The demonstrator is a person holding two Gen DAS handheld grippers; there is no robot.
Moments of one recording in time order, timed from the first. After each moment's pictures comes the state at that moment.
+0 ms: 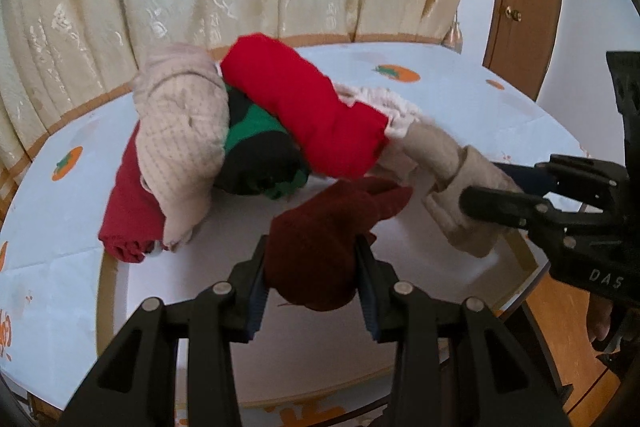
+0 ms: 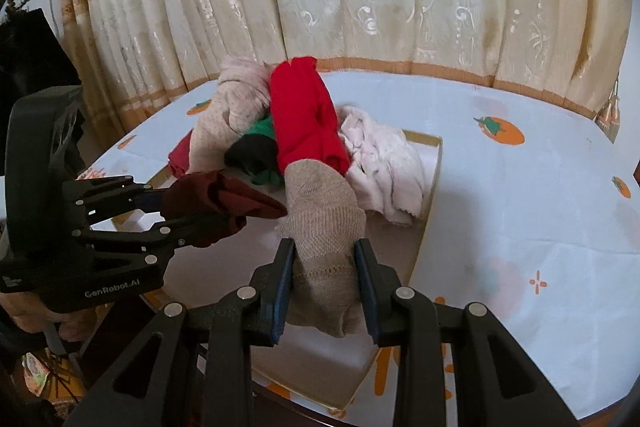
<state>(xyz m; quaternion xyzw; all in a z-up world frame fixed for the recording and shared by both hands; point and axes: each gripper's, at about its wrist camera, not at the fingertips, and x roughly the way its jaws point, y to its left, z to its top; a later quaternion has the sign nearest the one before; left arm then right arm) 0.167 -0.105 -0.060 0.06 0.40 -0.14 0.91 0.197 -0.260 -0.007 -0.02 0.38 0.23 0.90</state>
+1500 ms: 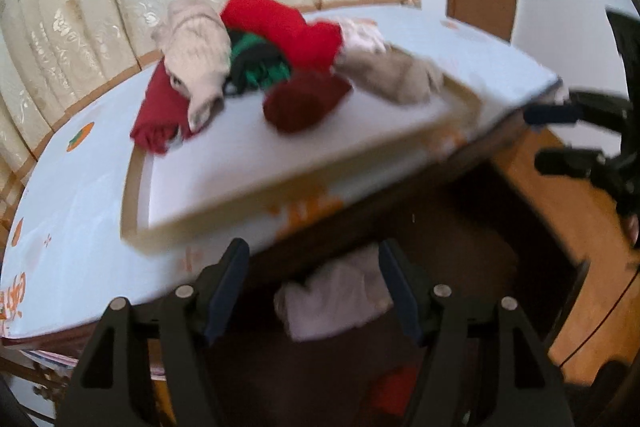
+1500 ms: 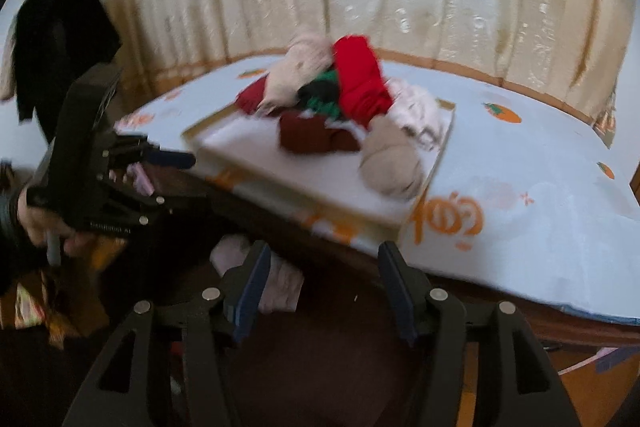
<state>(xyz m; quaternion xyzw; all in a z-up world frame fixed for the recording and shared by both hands) 0.050 -0.066 -0.090 0.13 0.41 -0.18 0.89 0.071 -0.268 -0.013 -0.08 0.37 0.27 0.88</state>
